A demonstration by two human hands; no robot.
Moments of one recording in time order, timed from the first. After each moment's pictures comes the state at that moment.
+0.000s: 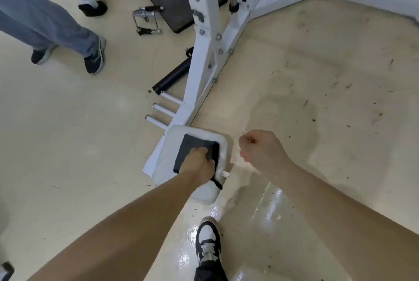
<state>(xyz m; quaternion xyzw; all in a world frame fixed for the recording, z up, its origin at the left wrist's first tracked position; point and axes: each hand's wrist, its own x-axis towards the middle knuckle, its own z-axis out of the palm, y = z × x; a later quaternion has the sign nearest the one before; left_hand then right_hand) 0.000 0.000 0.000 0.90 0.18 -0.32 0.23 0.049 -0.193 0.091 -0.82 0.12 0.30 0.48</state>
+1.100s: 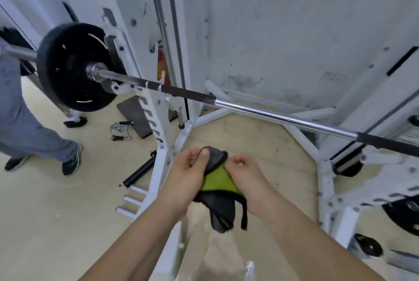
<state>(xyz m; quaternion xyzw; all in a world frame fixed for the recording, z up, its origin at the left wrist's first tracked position) 0.037 -0.161 0.570 0.70 0.15 -0.11 0.69 0.058 -0.306 0.538 -0.70 0.26 0.15 0.65</state>
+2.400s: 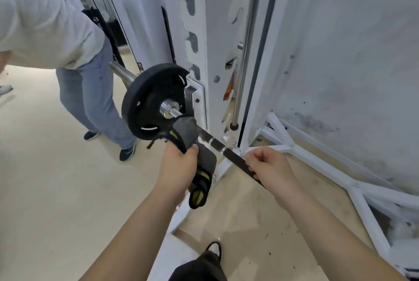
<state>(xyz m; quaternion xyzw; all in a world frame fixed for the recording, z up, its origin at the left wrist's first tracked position) 0.241 -0.031 0.664 0.69 0.34 0.12 0.63 0.318 -0.224 0.637 -0.82 0.02 0.20 0.53</state>
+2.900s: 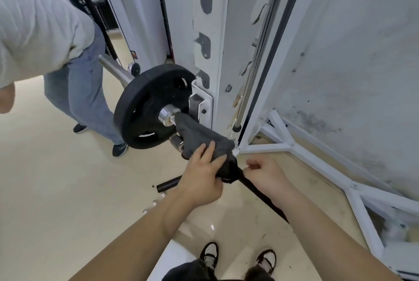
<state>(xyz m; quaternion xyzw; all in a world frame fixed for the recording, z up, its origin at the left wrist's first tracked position) 0.319 0.016 0.559 0.97 0.01 -0.08 0.21 0.389 -0.164 0.600 -0.87 0.04 0.26 0.41</state>
